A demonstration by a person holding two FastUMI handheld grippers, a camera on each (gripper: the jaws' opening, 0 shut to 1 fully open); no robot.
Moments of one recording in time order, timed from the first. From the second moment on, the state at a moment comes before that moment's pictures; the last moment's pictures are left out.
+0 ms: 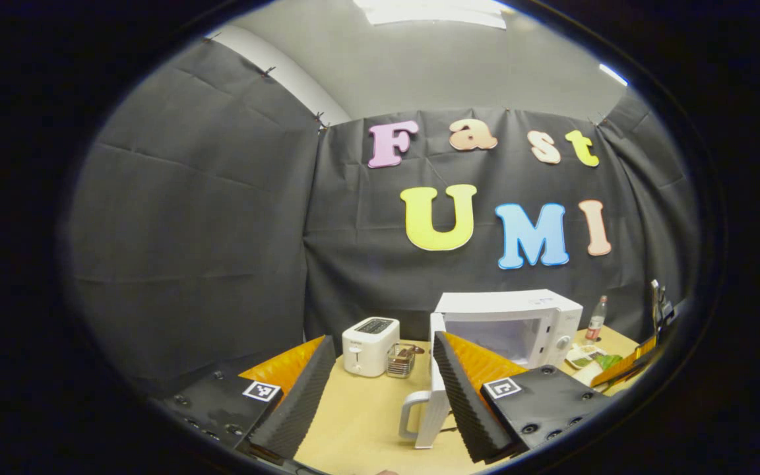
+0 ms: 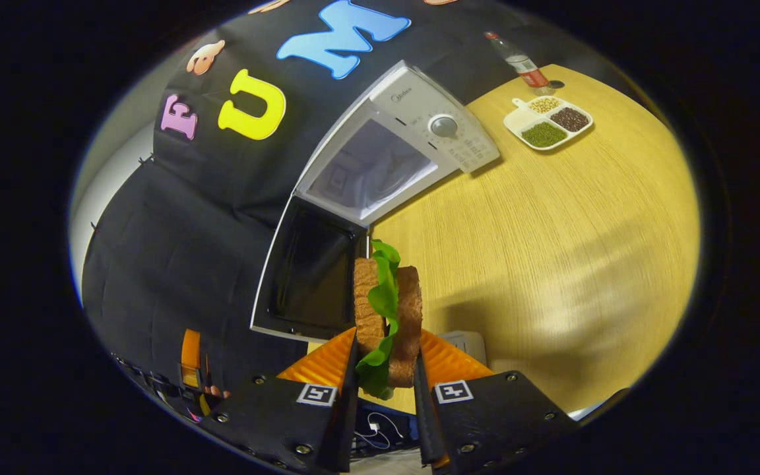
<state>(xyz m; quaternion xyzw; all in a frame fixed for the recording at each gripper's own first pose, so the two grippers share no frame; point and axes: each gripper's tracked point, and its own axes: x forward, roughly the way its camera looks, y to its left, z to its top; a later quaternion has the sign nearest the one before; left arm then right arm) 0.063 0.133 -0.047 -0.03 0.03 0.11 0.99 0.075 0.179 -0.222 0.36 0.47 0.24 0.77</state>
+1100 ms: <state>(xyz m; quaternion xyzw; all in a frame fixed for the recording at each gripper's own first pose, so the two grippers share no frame) 0.121 0.217 -0.096 -0.03 0.07 0.10 0.99 0.250 0.292 -0.227 0.36 0.34 0.18 0.85</state>
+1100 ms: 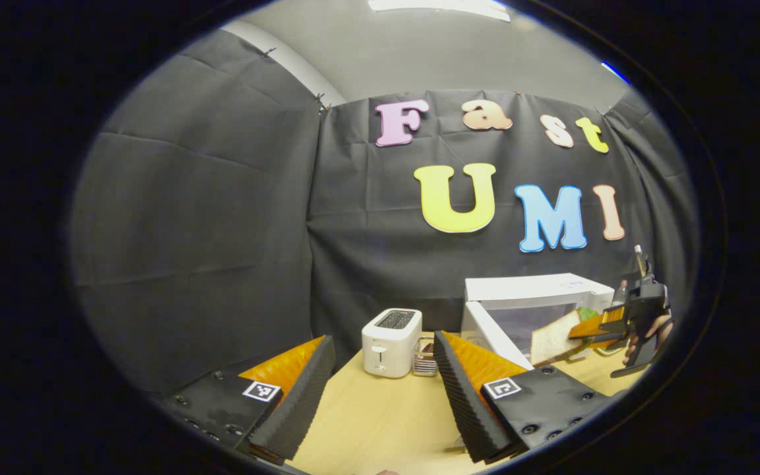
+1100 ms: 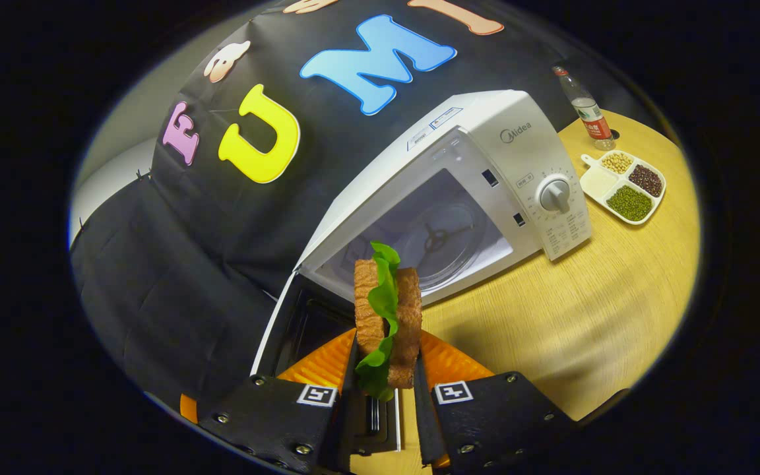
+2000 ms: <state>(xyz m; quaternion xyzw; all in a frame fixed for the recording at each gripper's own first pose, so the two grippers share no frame) 0.132 0.255 -0.128 0.00 0.12 0.11 0.99 0.370 0.320 -0.280 0.36 0.28 0.12 0.88</state>
